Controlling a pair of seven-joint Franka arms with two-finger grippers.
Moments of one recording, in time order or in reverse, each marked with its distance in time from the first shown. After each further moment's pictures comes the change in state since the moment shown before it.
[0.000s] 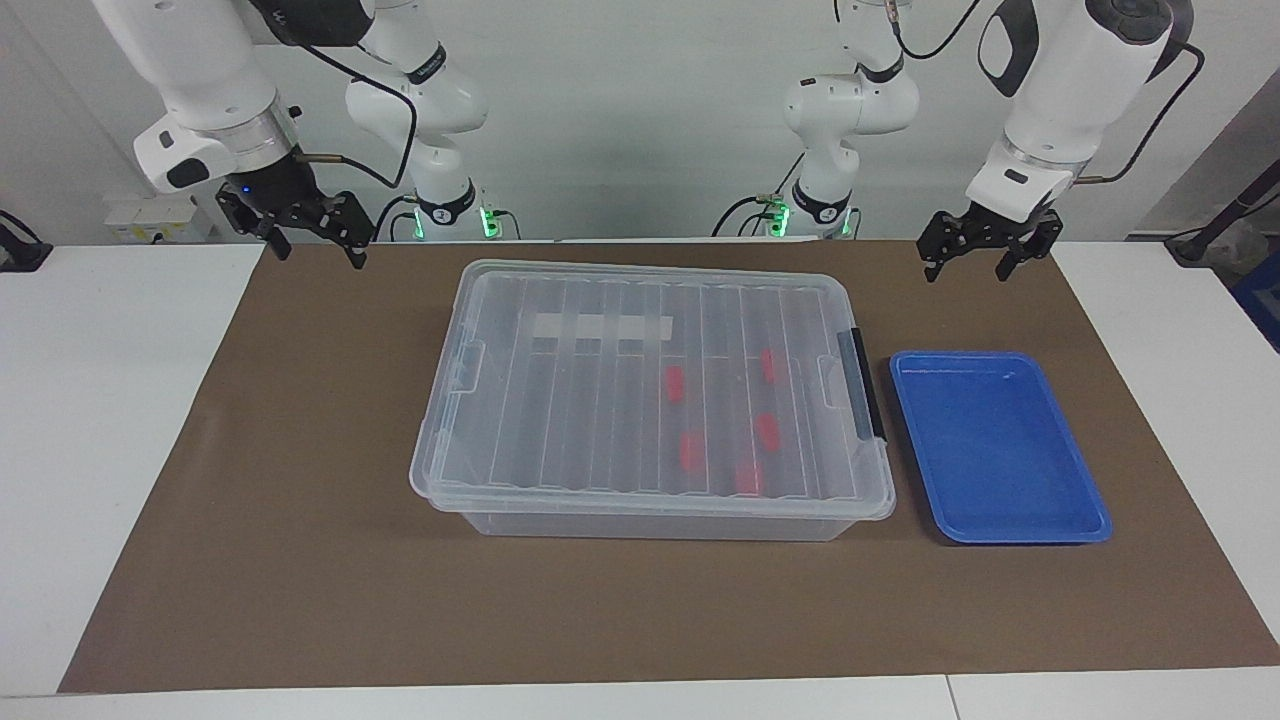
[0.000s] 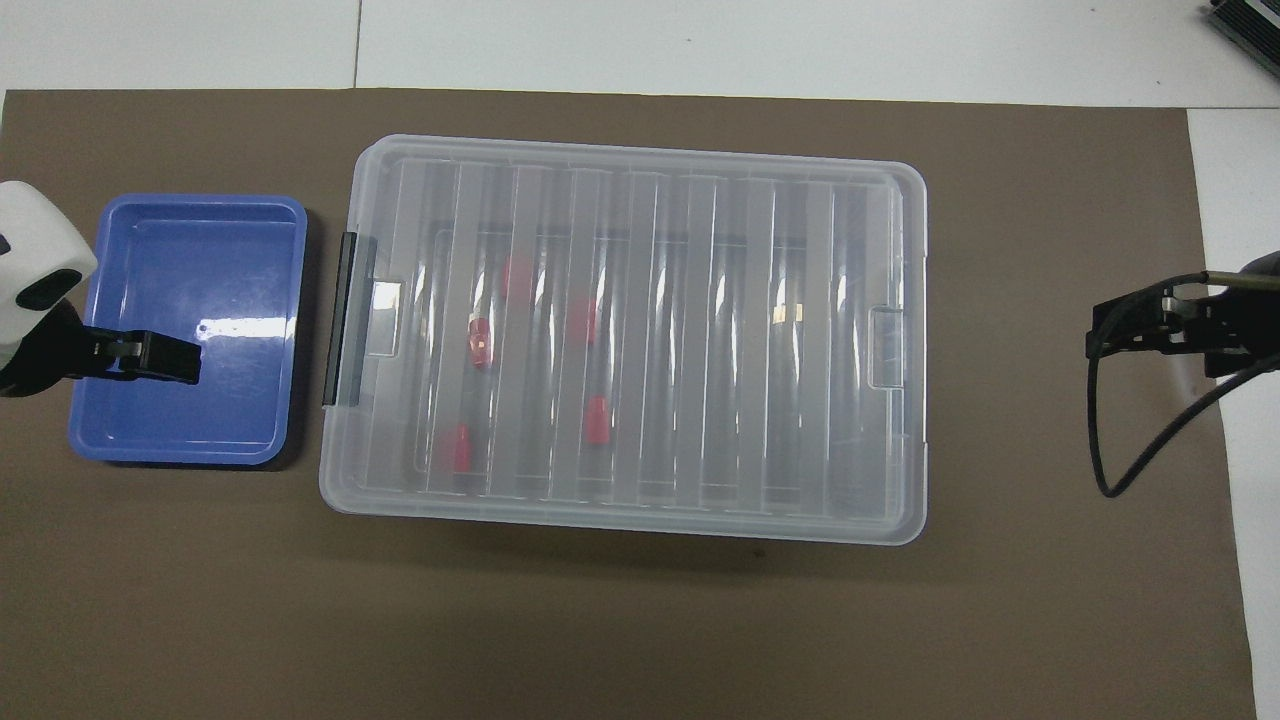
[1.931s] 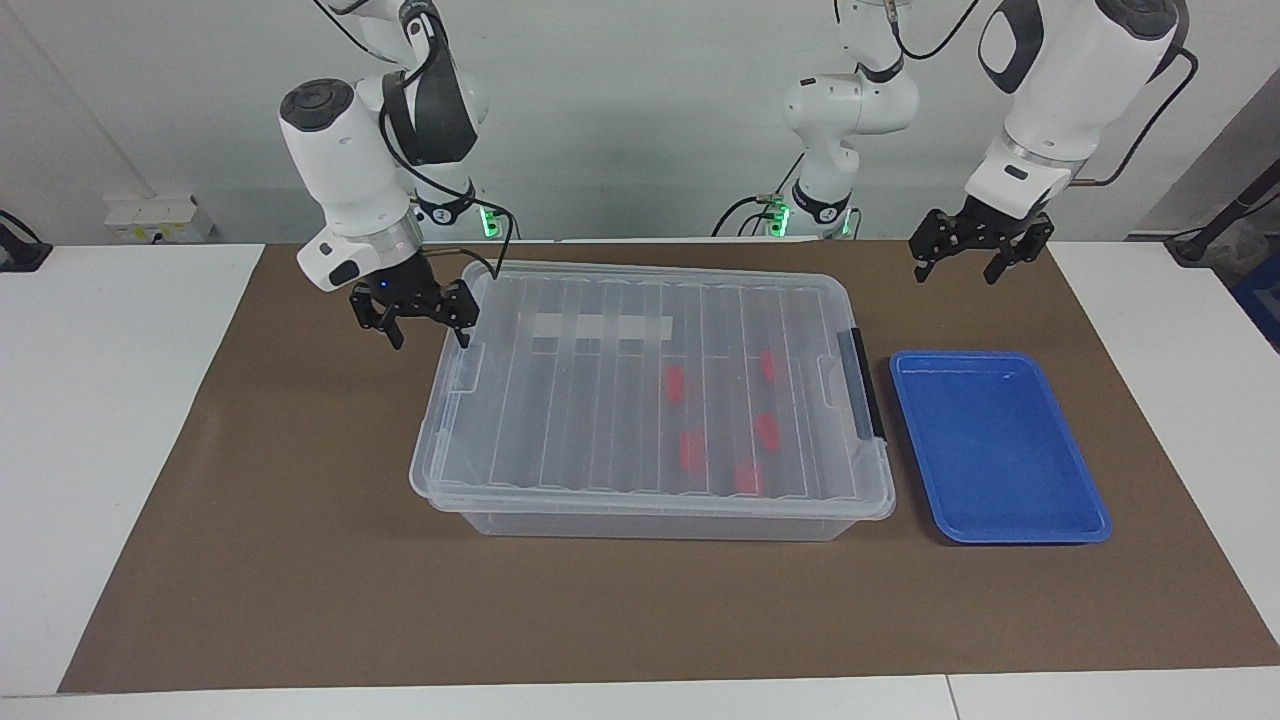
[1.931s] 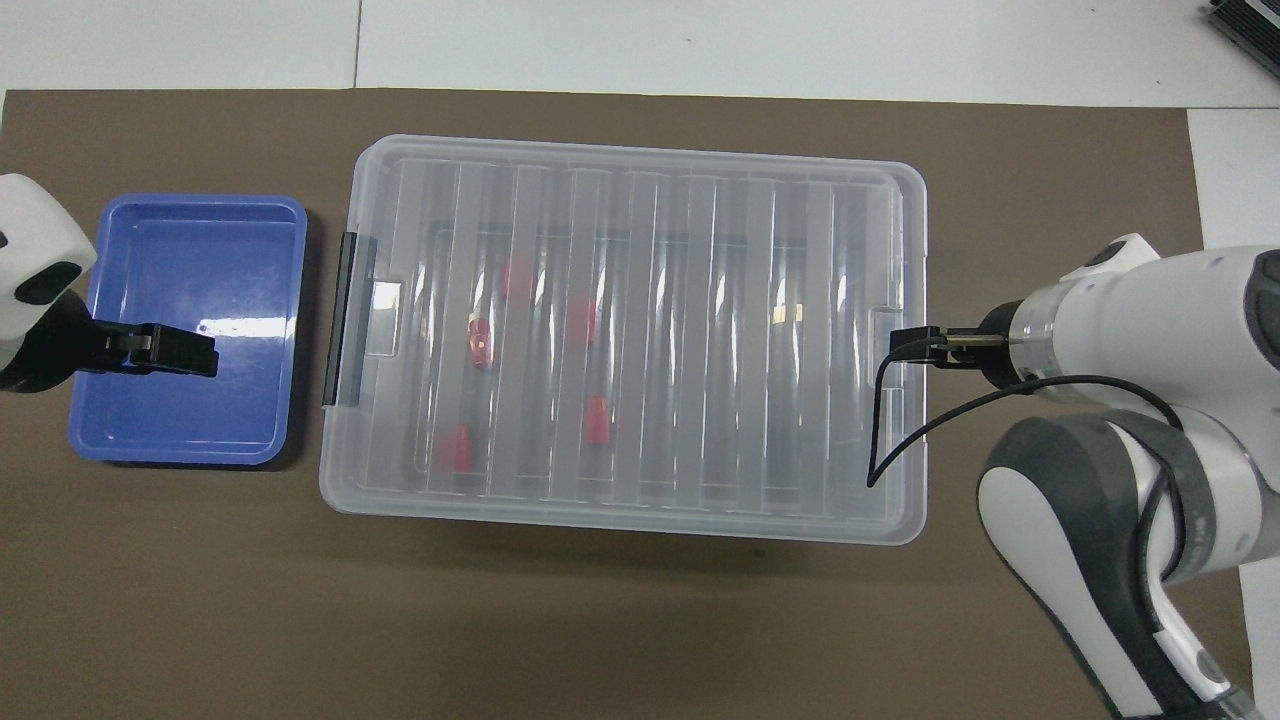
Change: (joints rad) left arm -0.004 -0.001 0.004 0.000 -0.066 0.026 0.000; right arm 0.134 -0.049 0.008 -0.486 0.075 0.608 0.024
